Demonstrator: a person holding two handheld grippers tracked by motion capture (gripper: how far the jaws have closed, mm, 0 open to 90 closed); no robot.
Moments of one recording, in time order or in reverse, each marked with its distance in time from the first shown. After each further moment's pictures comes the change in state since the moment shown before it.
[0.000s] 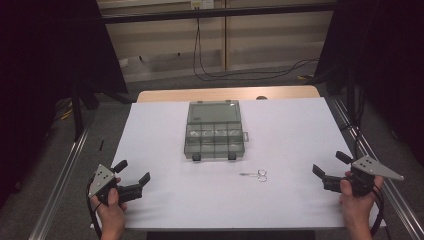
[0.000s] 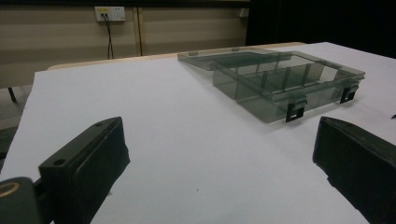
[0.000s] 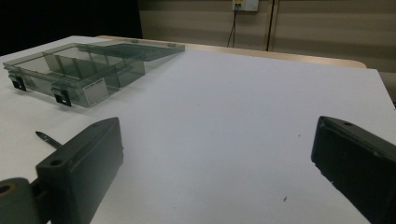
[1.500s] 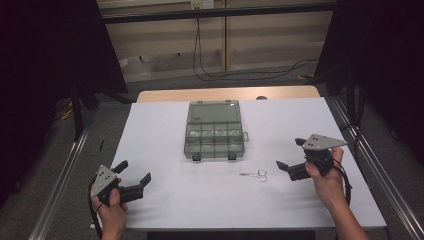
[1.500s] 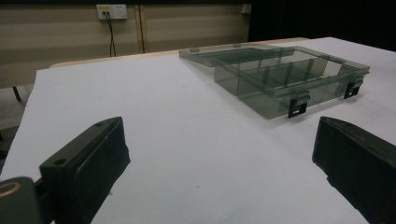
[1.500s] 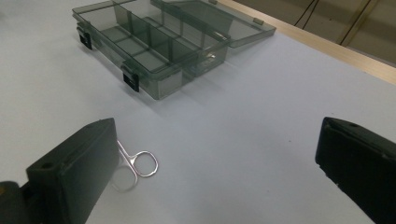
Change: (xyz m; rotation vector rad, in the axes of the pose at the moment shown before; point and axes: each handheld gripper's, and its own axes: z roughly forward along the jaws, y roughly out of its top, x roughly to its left) left arm -0.002 -0.002 0.001 0.014 -0.002 0.019; right arm 0.062 0.060 0.073 0.247 0.242 -0.241
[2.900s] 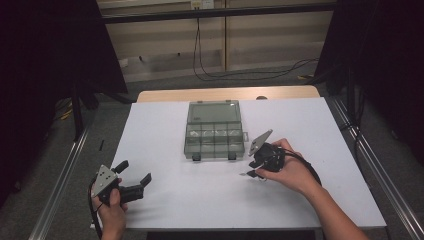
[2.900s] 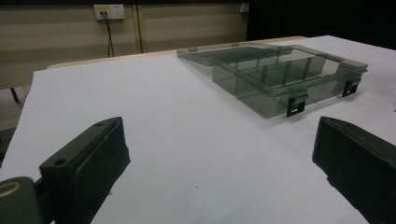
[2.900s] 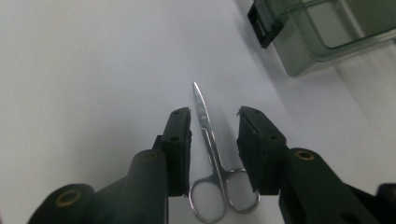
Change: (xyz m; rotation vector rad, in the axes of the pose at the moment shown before) left arm -0.001 0.000 0.001 -0.003 -0.004 -0.003; right arm 0.050 0.040 0.094 0.515 0.372 -0.277
